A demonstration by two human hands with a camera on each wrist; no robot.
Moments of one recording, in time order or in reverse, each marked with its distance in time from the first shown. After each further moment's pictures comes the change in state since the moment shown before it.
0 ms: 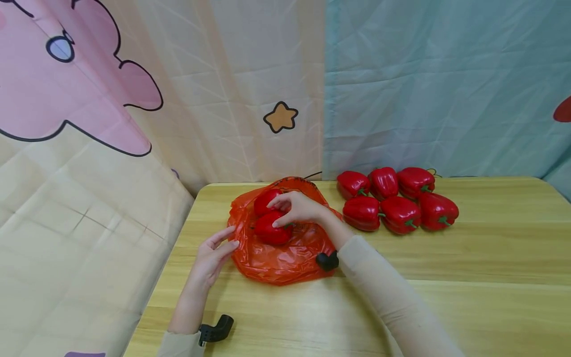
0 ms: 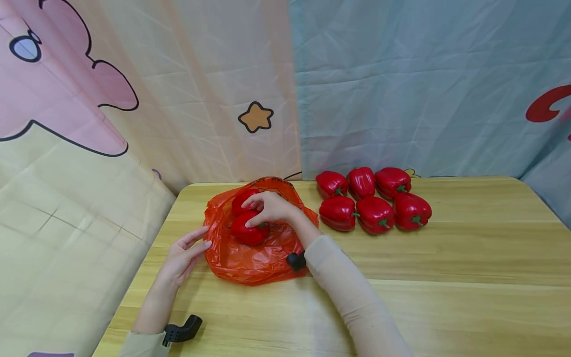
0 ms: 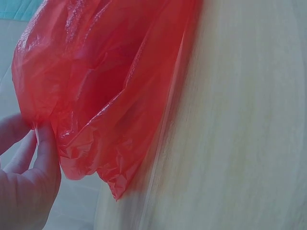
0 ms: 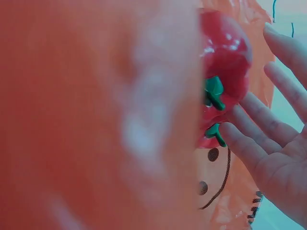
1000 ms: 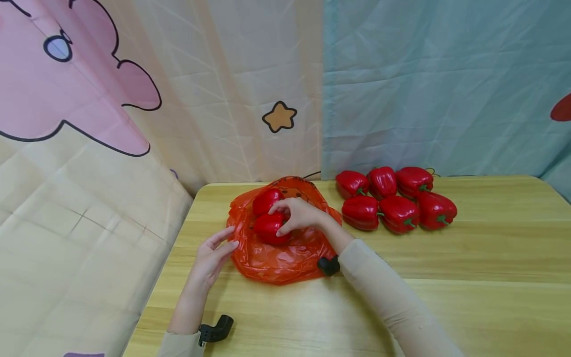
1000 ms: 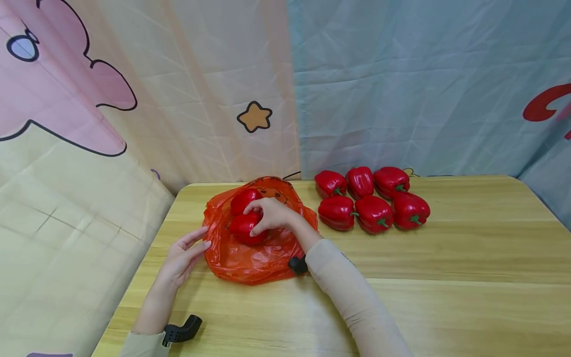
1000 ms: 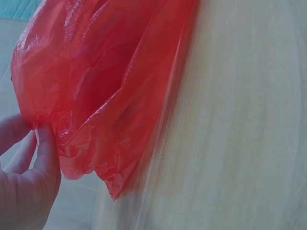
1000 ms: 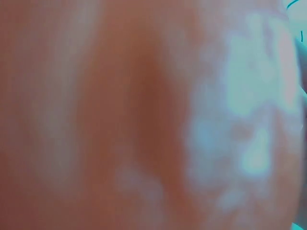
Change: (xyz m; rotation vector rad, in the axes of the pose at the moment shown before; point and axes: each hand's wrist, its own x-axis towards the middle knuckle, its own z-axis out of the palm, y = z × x) left_hand -0.001 -0.001 0.000 0.008 -0.003 -0.004; right_hand -0.006 0.004 0.010 -0.050 -0.019 0.052
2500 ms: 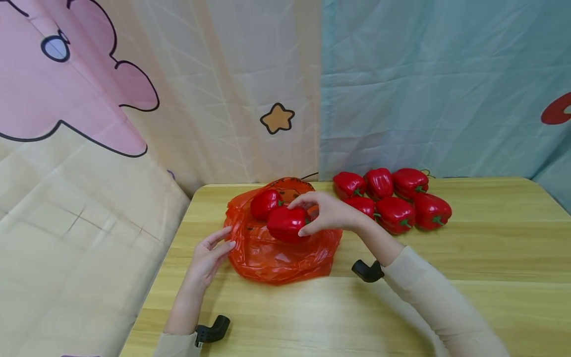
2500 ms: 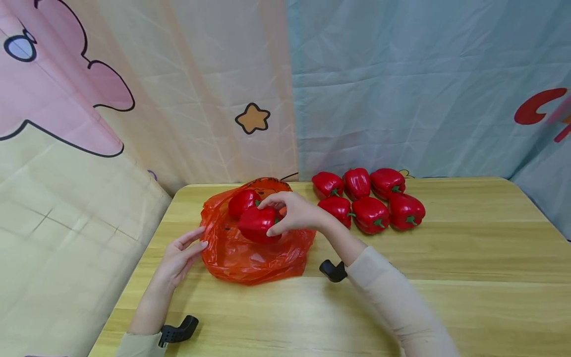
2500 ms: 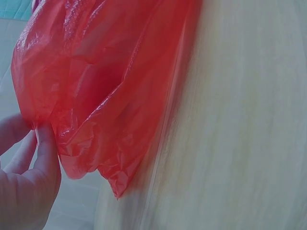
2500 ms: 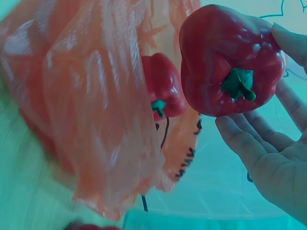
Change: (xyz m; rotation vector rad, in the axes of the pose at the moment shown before) left_hand 0.002 -0.001 -0.003 -0.014 -0.016 0.018; right_hand -0.078 -0.032 -0.040 0.068 0.054 -0.070
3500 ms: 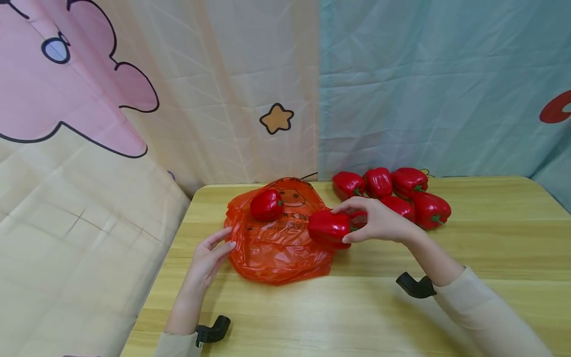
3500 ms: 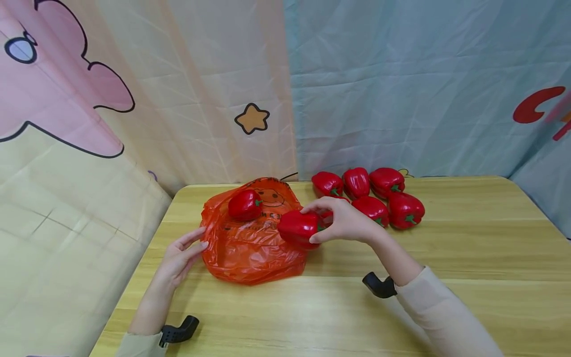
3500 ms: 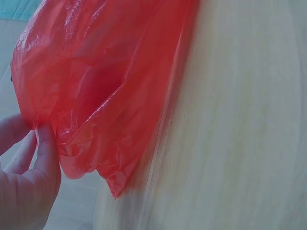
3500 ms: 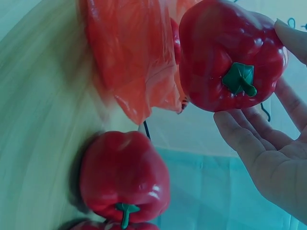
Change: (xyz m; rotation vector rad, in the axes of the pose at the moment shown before) left_hand -0.001 -0.001 0.000 0.011 0.000 -0.010; right_hand -0.078 0.021 -0.032 -0.011 0.111 0.022
